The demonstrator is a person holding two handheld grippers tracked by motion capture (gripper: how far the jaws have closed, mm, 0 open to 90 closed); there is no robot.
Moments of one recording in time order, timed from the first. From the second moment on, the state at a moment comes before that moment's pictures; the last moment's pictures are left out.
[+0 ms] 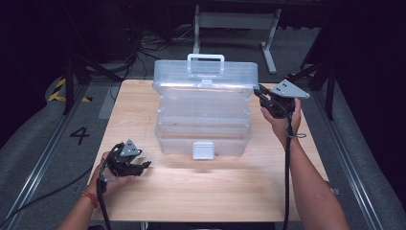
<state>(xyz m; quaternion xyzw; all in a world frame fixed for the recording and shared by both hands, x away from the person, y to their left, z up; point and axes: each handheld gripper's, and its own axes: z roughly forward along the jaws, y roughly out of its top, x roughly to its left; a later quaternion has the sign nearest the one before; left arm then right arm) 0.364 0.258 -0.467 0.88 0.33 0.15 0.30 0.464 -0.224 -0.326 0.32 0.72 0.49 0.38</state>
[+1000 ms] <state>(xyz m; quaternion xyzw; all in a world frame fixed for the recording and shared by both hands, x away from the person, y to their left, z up) 0.364 0.264 -0.479 0.87 0.33 0.13 0.35 0.506 -0.209 -0.313 0.38 0.69 0.49 0.39</state>
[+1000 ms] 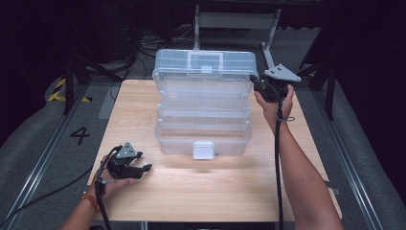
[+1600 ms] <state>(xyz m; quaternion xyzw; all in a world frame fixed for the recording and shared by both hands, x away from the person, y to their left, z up) 0.365 0.266 -0.480 0.87 0.33 0.13 0.36 0.532 -0.207 -0.303 0.40 0.69 0.48 0.37</state>
